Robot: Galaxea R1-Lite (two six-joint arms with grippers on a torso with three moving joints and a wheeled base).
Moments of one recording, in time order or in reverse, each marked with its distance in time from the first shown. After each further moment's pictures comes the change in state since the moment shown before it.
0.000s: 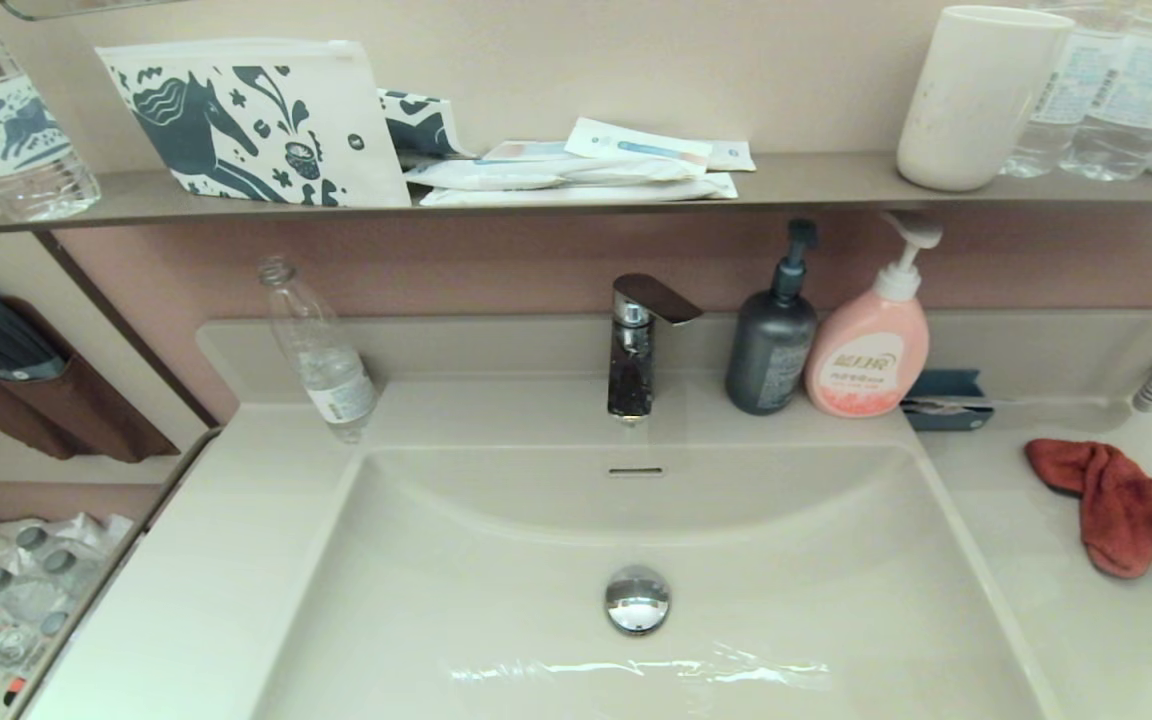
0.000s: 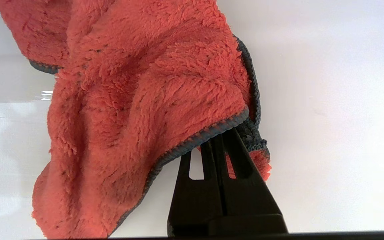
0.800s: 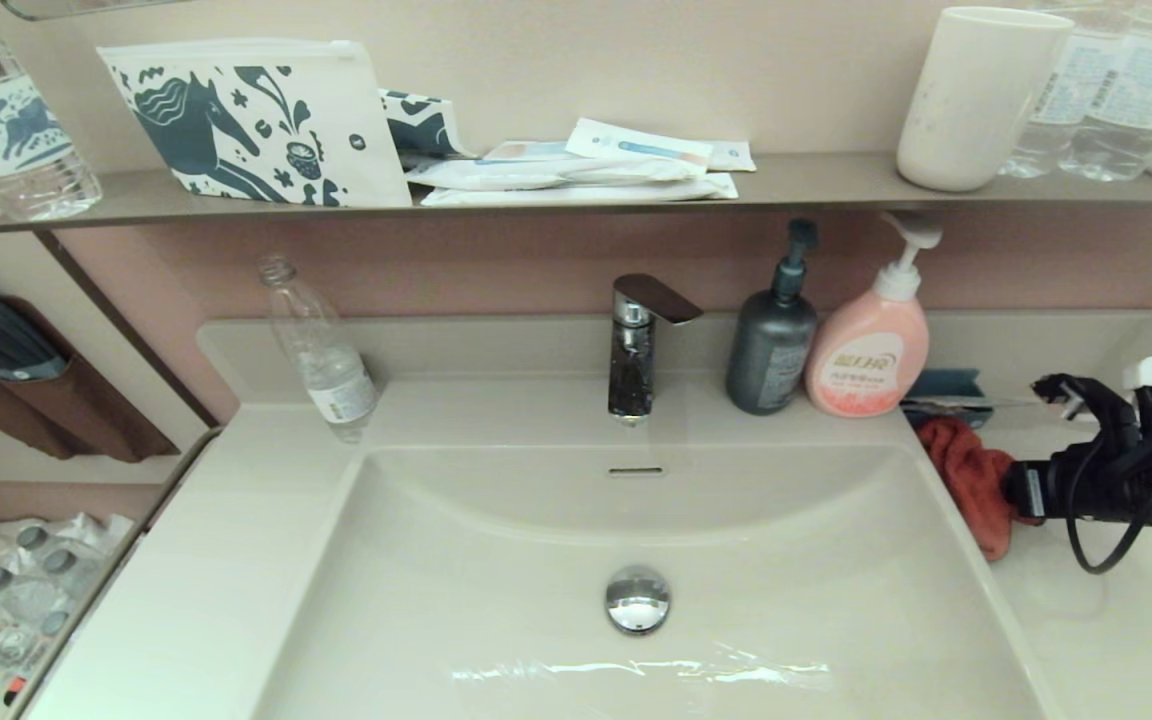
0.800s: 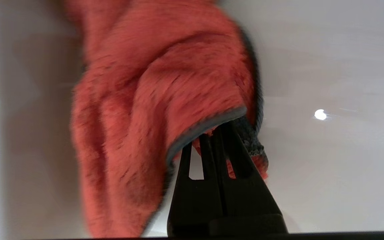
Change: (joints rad) left arm 0.000 0.000 0.000 0.000 0.000 0.000; right arm 0.357 -0.022 0.020 -0.042 0.021 0.205
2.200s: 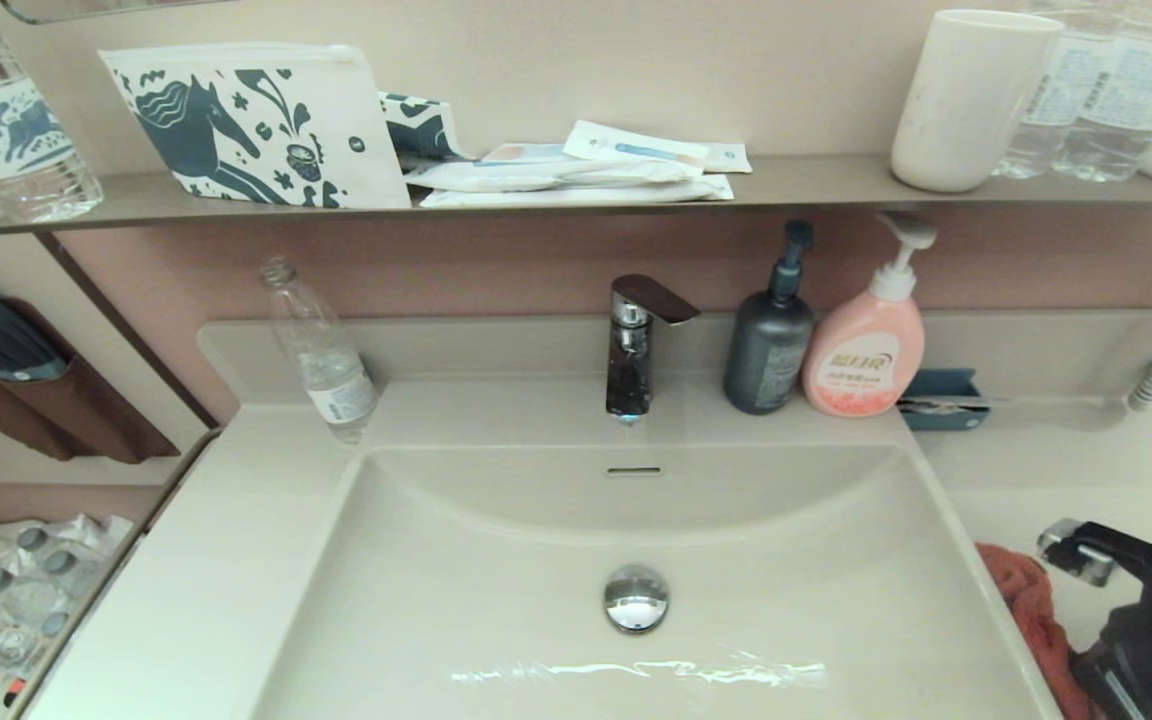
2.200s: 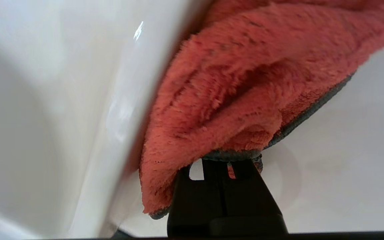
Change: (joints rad) left arm 0.000 0.000 0.000 0.000 0.000 0.000; right arm 0.089 -0.294 0.326 0.335 0.100 -0.381
